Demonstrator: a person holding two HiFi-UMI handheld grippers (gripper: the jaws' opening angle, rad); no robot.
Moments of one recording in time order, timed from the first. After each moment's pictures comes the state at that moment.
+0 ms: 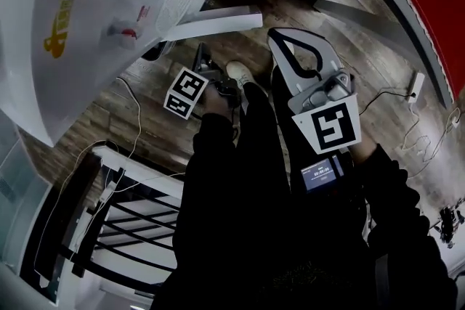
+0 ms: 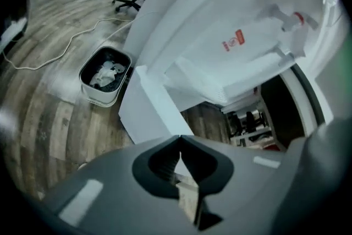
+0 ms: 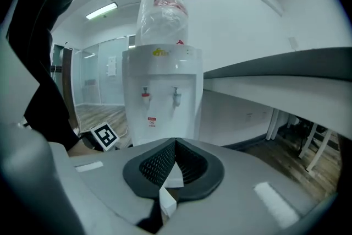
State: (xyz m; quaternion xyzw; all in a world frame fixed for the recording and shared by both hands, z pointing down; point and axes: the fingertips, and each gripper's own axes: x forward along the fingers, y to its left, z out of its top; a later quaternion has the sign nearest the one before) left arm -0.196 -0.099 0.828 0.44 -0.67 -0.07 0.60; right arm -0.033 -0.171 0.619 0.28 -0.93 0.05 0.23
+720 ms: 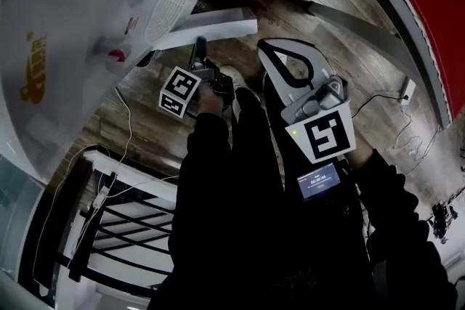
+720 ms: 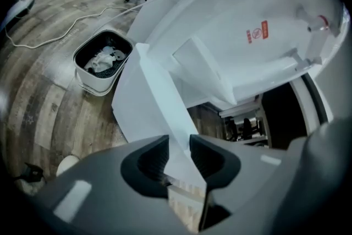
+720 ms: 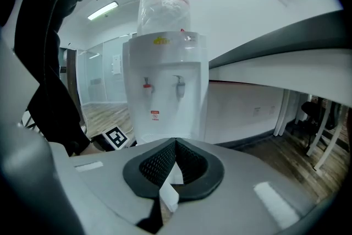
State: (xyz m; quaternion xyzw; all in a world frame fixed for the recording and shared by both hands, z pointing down) left arm -0.186 -0.119 0.854 0.42 -0.65 -0.12 0.62; right arm -0.041 -0.170 0.638 0.25 -0.93 0.07 0.25
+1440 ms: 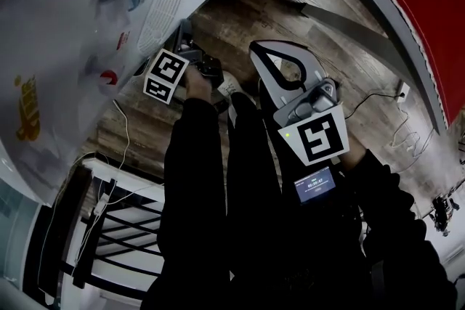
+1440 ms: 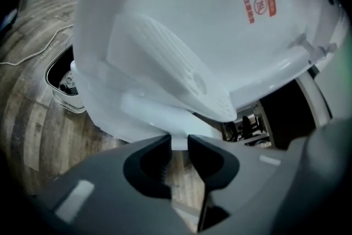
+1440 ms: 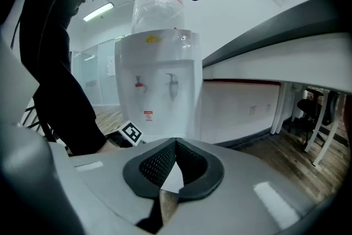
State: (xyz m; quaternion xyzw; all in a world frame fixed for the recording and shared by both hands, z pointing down) left arm -0.198 -0.192 0.852 0.46 -0.66 -0.10 0.59; right arm -0.037 -0.184 0.644 0.27 -0.93 0.08 0.24
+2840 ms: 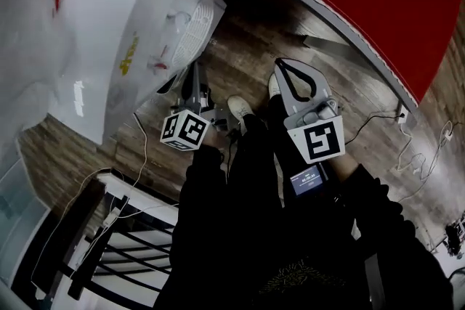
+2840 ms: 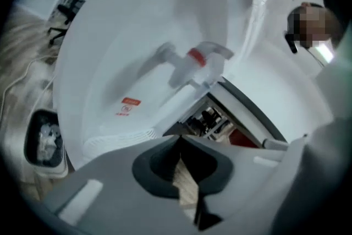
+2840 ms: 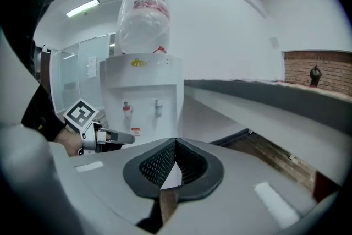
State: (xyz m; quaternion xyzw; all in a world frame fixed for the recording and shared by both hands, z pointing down) left arm -0.187 -0.176 0.650 0.68 -0.62 -0.09 0.39; right arm -0.009 -0.192 0.558 0.37 -0.91 0.05 0.21
